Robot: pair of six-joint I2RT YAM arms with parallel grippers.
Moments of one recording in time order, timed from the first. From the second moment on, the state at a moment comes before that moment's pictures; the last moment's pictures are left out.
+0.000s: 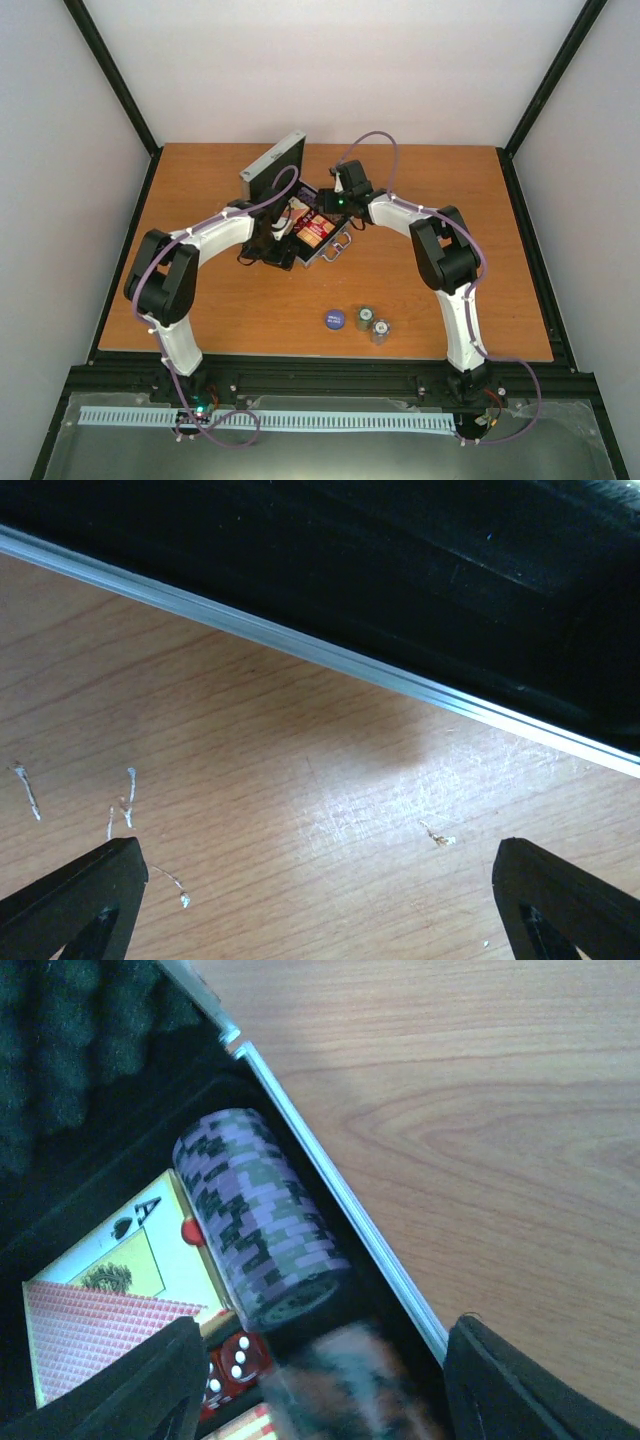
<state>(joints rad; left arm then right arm) -0.46 1.79 1.22 -0.82 0.05 -0.15 0.51 2.21 1.59 -0.13 -0.16 0.37</state>
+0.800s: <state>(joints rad) -0.46 1.75 1.35 -0.92 0.13 -0.16 0.54 1.77 1.29 -0.54 -0.07 0.26</state>
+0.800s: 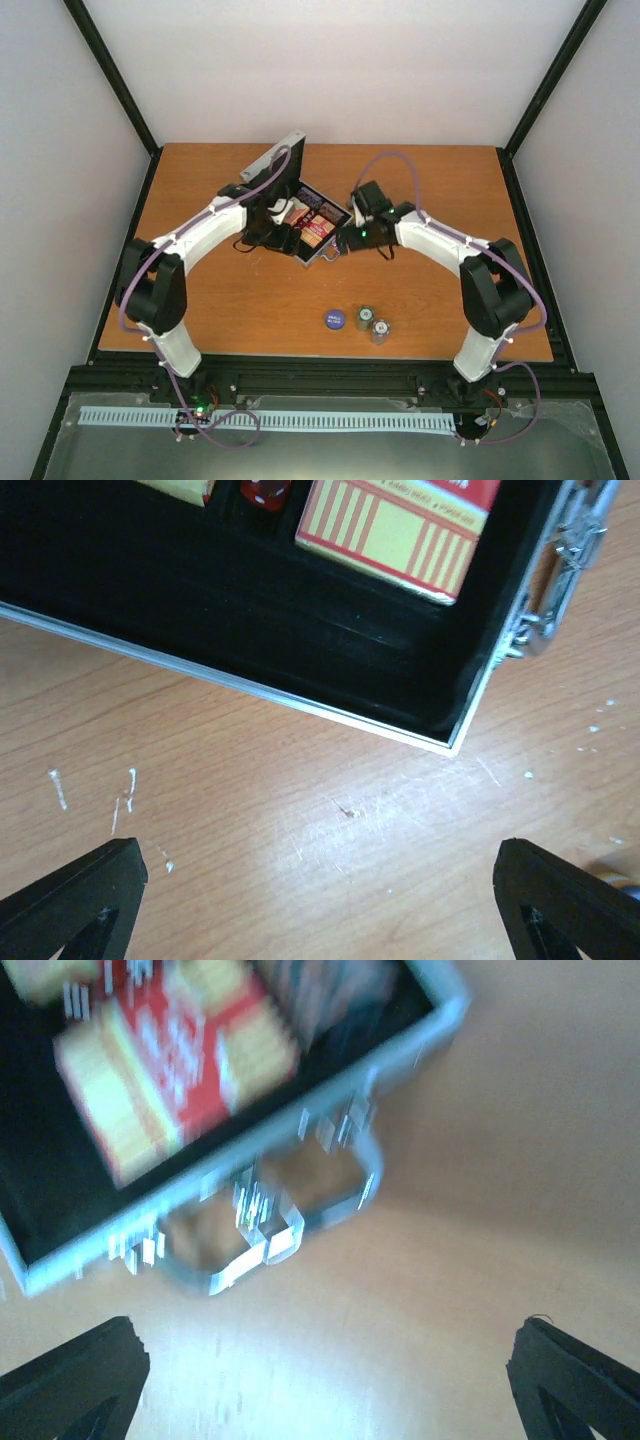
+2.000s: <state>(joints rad) -0.46 1.49 1.39 -1.07 0.06 -0.23 0.83 1.52 0.94 -0.84 -0.16 0.24</state>
